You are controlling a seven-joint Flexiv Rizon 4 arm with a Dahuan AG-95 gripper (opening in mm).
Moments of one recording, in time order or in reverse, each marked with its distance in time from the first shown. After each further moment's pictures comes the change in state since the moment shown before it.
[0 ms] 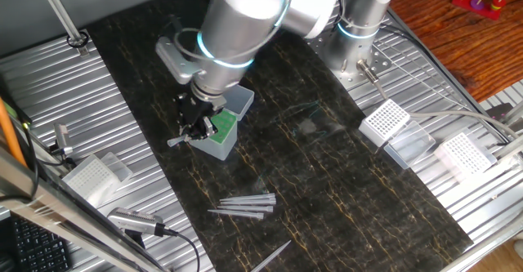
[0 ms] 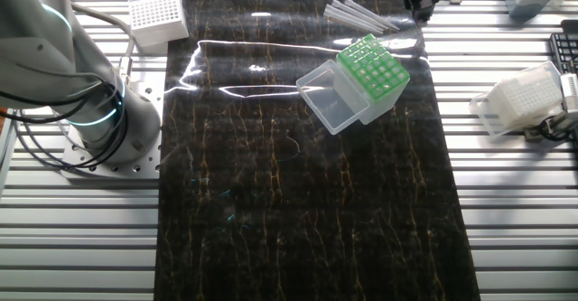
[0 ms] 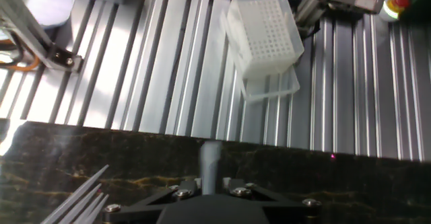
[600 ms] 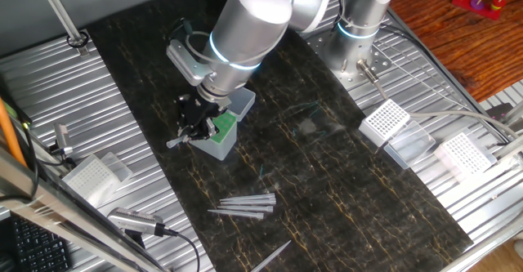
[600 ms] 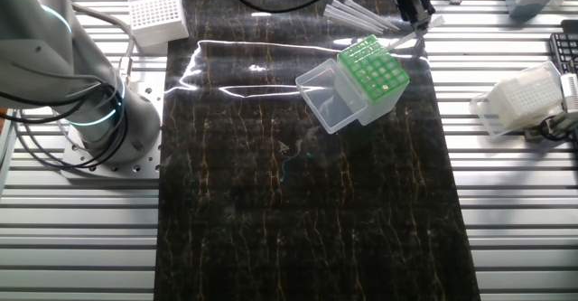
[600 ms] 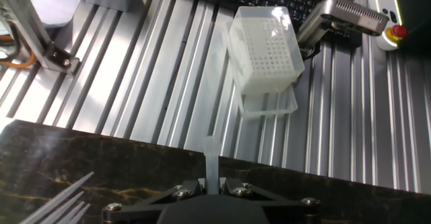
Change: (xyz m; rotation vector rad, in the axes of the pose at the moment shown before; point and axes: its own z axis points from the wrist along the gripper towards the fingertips) arm 0.005 -0.006 0.021 0.037 -0.128 -0.086
